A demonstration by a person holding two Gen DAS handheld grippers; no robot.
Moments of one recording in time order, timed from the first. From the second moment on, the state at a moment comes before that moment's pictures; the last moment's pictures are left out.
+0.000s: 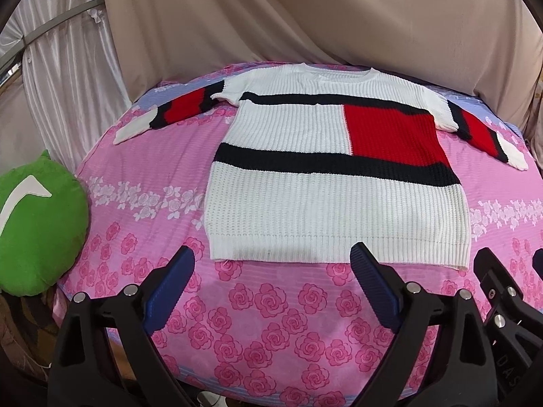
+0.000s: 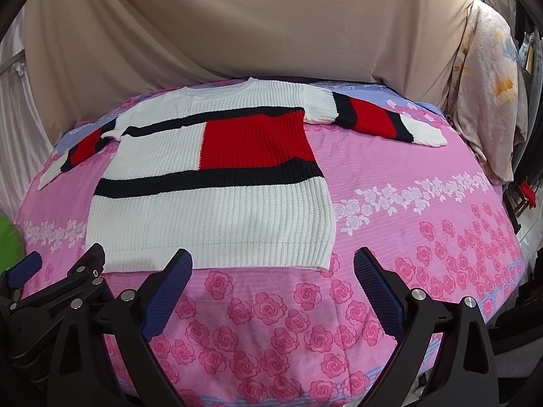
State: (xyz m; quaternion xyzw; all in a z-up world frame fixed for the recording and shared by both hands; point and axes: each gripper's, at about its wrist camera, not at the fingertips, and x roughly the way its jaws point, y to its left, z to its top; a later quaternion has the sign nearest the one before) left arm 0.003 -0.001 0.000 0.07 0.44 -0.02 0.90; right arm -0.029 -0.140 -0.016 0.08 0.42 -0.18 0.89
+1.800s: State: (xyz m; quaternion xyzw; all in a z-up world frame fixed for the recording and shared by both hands) left arm 0.008 -0.004 -0.009 0.07 0.45 -0.03 0.89; right arm -0.025 -0.140 -0.026 0.08 0.43 -0.18 0.88
